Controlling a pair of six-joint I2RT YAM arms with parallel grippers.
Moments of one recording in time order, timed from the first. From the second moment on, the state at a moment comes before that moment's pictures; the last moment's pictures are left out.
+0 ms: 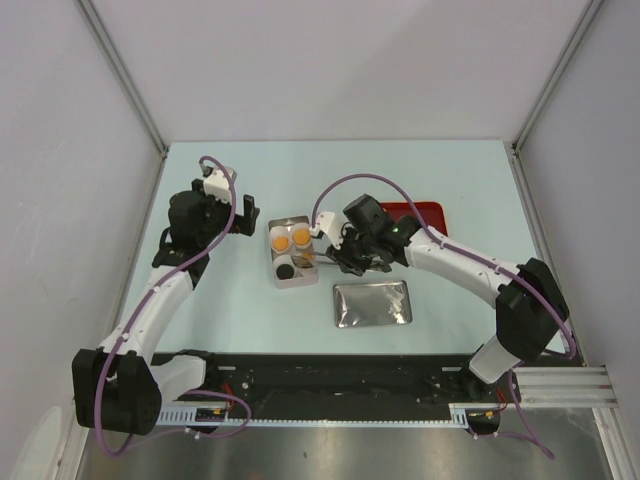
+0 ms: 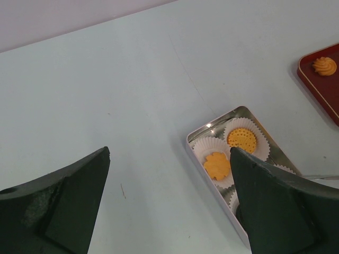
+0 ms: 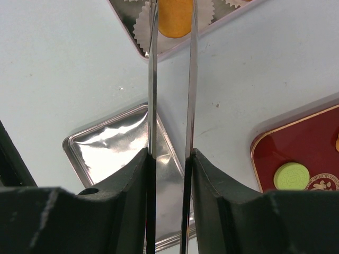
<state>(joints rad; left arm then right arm) -0.12 1.10 0.77 0.04 0.21 0.11 0.79 1.59 1.22 -0.55 -0.22 -0.41</state>
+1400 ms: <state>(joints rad) -0.12 1.10 0.77 0.04 0.21 0.11 0.80 1.60 1.22 -0.55 -0.22 -0.42</state>
